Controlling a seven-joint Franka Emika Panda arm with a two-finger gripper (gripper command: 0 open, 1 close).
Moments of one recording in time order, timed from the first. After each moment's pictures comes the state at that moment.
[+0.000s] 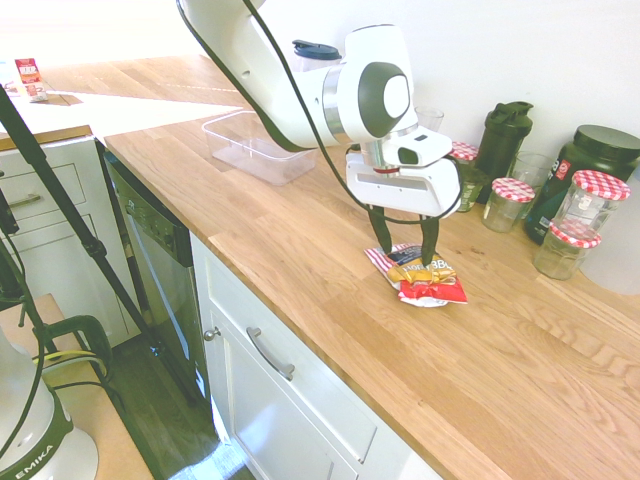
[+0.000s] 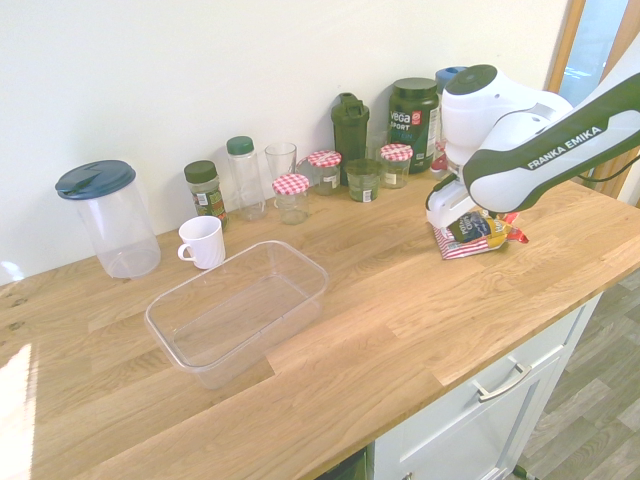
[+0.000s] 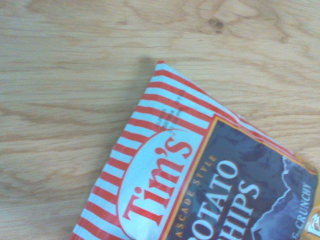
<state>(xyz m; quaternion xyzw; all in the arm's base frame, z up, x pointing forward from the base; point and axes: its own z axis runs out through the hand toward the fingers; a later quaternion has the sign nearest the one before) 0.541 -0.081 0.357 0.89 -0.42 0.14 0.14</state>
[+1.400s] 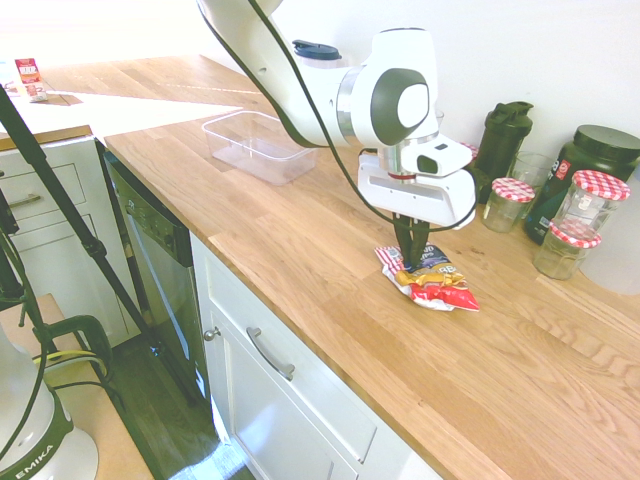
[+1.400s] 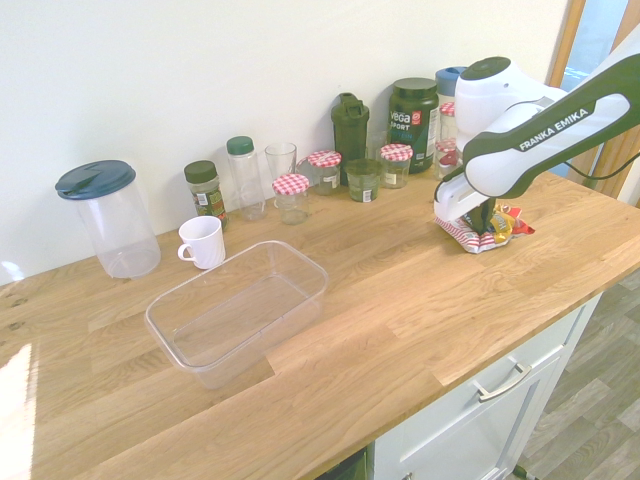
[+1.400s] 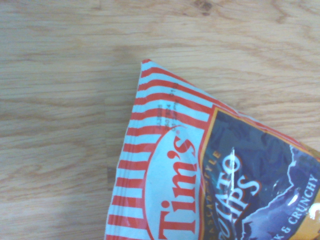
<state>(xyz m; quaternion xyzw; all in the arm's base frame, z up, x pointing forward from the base) 0.544 -0.112 0.356 0.89 -0.43 0.11 0.12</state>
